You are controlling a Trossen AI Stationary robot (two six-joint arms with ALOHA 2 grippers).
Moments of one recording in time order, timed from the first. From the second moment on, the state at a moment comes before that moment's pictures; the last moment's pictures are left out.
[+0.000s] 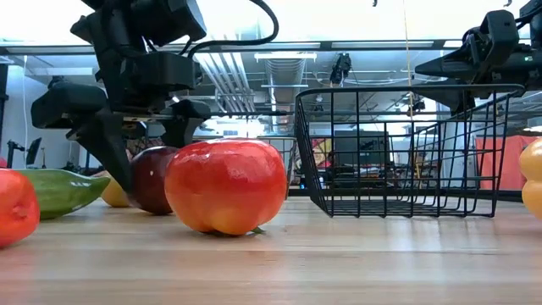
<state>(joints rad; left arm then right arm) -0.18 1.56 0.86 -0.49 -0.05 0.35 -0.12 0.10 0.03 0.13 0.16 0.30</state>
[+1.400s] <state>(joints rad) 0.30 1.15 0.85 0.08 -0.13 0.38 -0.12 0.10 0.03 0.14 0.16 0.29</state>
